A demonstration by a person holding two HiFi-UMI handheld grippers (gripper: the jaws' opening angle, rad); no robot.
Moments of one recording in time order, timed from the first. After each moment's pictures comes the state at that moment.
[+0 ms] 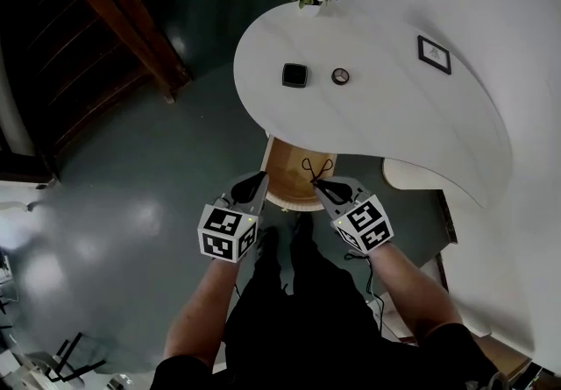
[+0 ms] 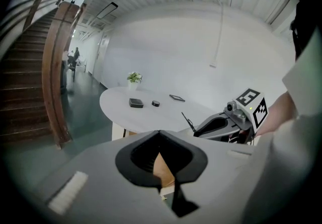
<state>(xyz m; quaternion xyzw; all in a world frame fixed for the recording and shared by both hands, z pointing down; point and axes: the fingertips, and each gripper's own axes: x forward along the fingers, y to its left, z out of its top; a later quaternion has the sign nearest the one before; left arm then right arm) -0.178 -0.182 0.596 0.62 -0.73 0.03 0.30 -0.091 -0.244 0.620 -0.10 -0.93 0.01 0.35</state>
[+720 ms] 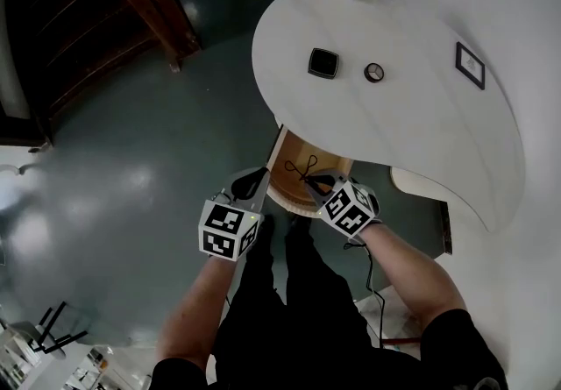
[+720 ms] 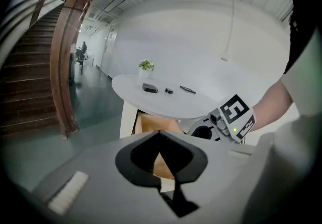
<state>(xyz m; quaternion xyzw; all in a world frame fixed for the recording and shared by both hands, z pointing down) -0.201 -0.173 0.669 0.58 -0.74 0.04 0.33 -0.127 -0.224 0.749 -0.25 -0.84 -0.11 0.46</state>
